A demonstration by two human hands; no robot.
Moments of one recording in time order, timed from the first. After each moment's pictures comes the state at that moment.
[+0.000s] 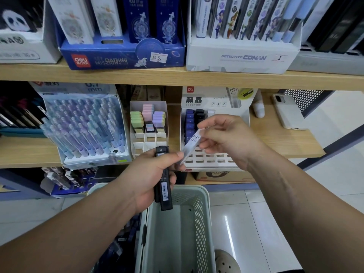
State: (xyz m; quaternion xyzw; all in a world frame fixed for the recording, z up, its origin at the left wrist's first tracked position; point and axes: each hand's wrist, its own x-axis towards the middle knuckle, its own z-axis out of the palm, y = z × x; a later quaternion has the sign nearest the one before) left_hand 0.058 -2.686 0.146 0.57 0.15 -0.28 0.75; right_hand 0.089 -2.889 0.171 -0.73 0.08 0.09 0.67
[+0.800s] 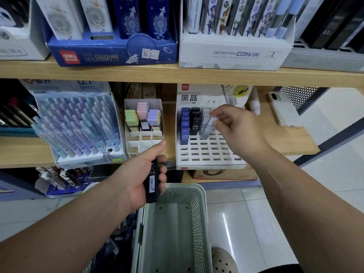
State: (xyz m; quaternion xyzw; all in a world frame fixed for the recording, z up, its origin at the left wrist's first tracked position) left_hand 0.063 -2.682 0.144 0.52 0.27 -0.33 0.74; right_hand 0.103 -2.928 0.148 -0.92 -0.04 -0.15 0.36
